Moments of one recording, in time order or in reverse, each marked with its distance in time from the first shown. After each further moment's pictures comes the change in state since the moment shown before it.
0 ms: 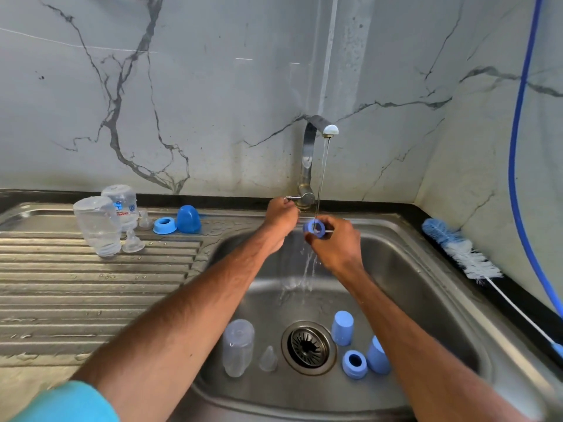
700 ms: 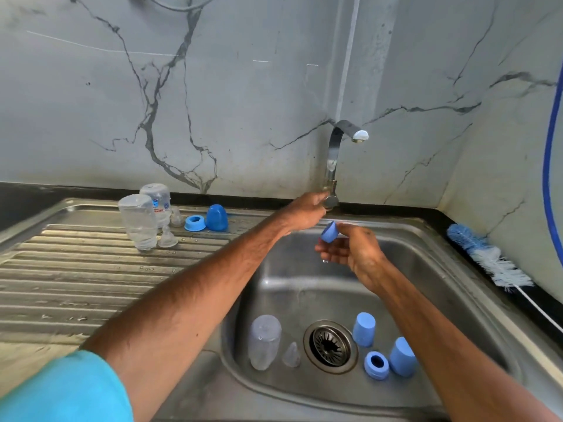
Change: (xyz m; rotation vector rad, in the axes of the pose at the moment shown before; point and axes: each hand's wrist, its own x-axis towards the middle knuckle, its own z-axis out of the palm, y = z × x) left_hand -0.008 0.032 -0.038 0.562 -0.414 0.267; right_hand -0.003 -0.023 0.001 0.745 -0.232 0.510
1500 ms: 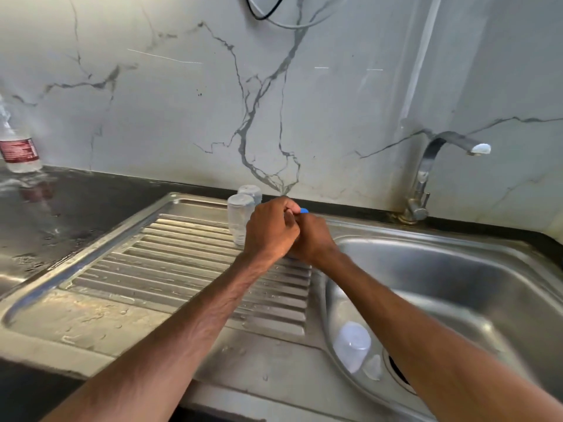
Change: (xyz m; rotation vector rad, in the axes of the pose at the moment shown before) left_hand -0.160 -0.102 -0.114 0.249 0.785 -0.021; right_hand -0.005 0.038 0.229 -1.216 -0.264 -0.647
